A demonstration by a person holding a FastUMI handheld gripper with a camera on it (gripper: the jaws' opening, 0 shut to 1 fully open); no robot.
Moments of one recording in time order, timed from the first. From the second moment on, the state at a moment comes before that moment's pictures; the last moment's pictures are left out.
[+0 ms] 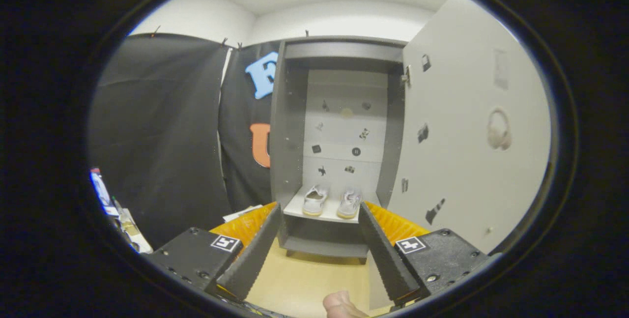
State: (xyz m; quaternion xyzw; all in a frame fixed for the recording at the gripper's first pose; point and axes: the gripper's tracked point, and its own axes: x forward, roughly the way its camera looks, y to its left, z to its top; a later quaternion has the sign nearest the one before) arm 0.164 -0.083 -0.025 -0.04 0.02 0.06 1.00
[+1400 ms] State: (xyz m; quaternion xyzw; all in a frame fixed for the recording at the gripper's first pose) arm 0.167 -0.402 -0.074 -0.03 0.08 -0.04 1.00
